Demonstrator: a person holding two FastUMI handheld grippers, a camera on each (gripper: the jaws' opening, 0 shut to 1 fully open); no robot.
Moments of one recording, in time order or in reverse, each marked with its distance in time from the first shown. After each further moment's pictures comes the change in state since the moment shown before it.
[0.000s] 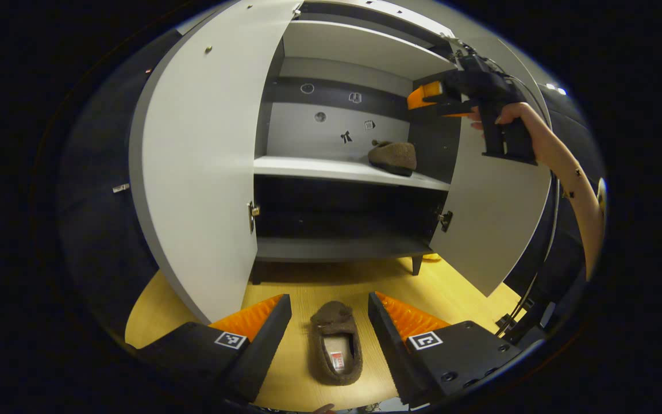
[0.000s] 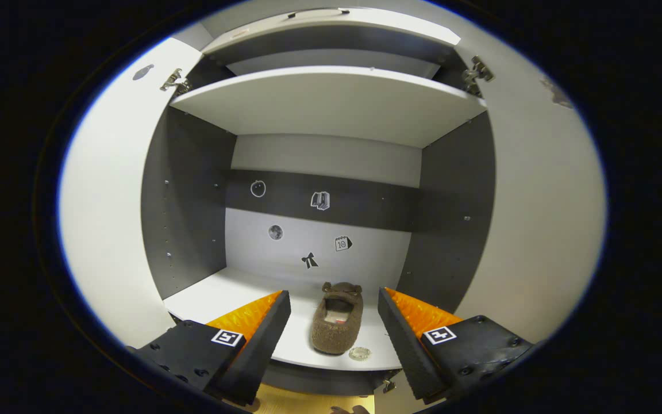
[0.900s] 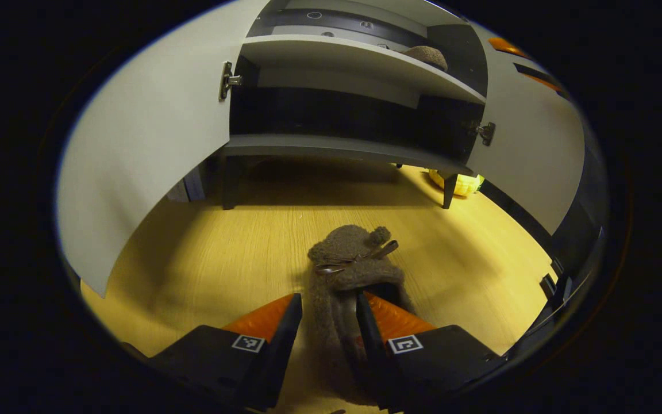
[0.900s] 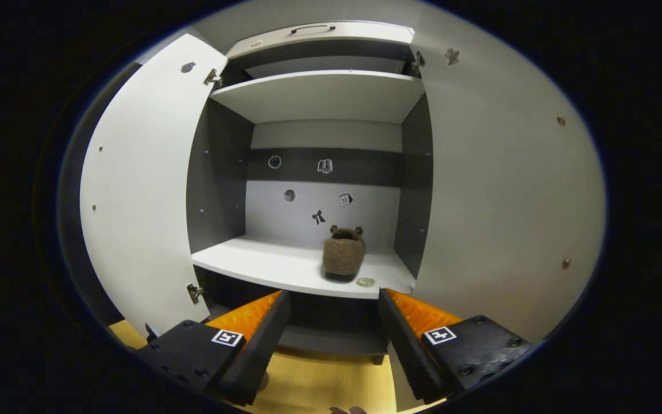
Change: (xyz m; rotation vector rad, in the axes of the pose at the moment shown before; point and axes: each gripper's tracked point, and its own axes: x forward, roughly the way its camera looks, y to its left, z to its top) left arm 0.122 0.021 -0.150 -0.009 0.221 -0.008; right arm -0.095 0.003 -0.114 0.049 0.066 0.024
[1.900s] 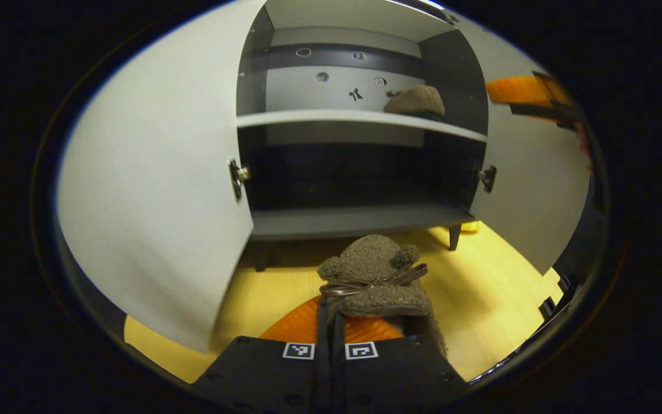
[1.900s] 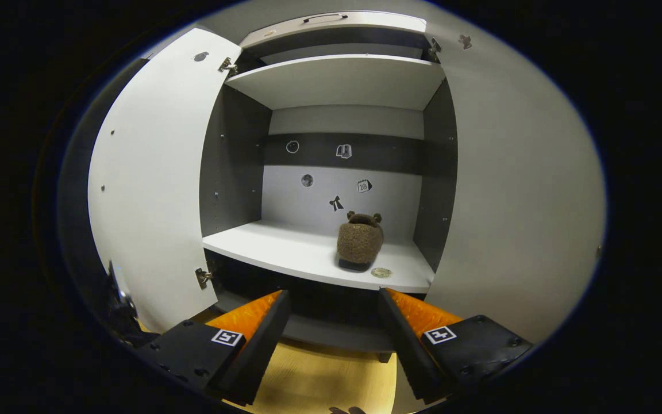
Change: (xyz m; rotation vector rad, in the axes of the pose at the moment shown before) left arm -0.086 -0.009 0.137 0.068 -0.157 0.170; right arm 0.009 0.006 -0.009 -0.038 0.025 0.106
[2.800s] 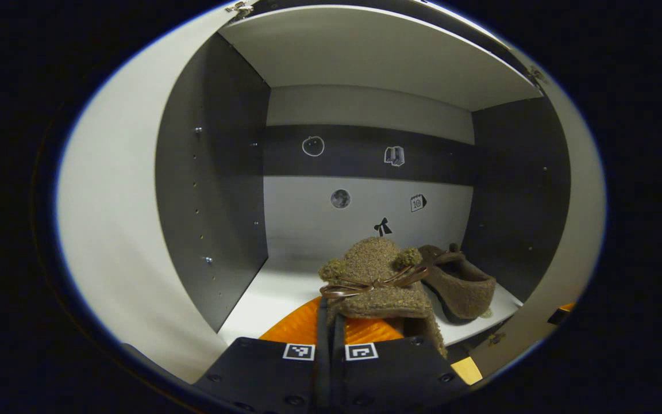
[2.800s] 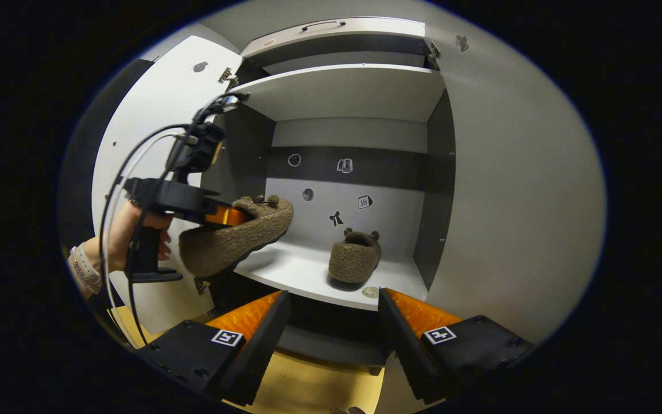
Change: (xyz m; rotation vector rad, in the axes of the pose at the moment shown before) left arm 0.090 0.022 0.313 -0.054 -0.230 0.081; right arm 0.012 -0.011 0.023 -0.006 -0.049 0.072
